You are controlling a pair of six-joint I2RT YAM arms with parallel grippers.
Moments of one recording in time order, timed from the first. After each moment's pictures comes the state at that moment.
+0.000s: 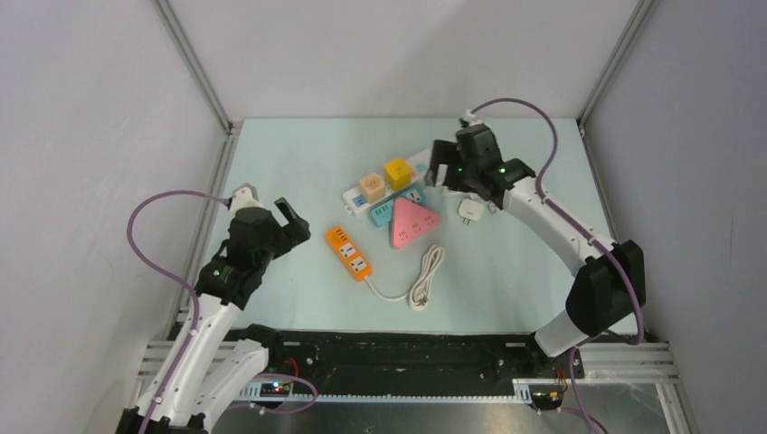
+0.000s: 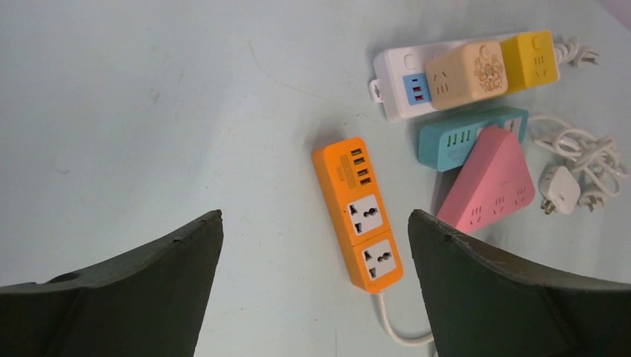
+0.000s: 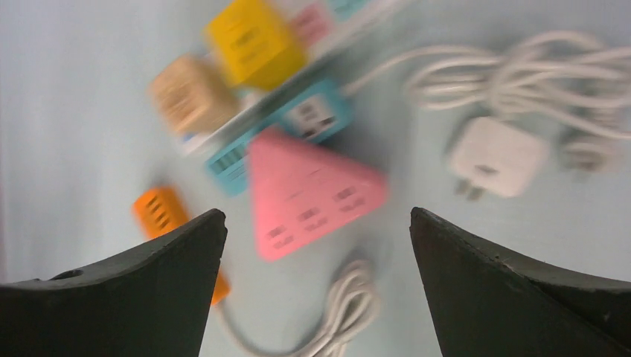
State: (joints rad) left arm -0.28 0.71 0.75 -0.63 -0.26 -0.65; right arm 0.56 1.56 1.39 -0.51 0.07 0.52
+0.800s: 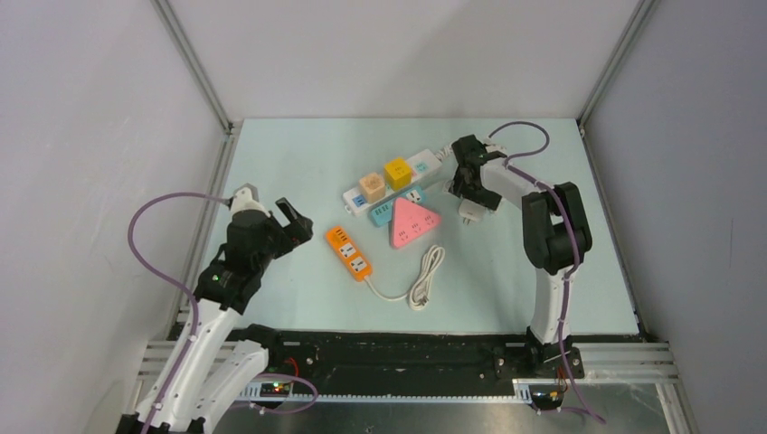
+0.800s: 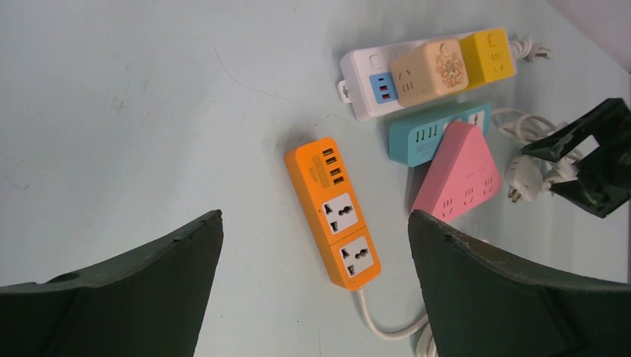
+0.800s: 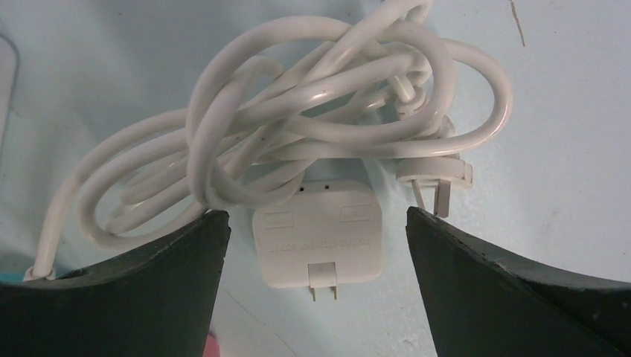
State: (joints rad) left arm -0.27 0.69 0.72 -0.58 -0.19 -0.65; right arm 0.34 2.02 1.50 -0.64 0.42 0.74
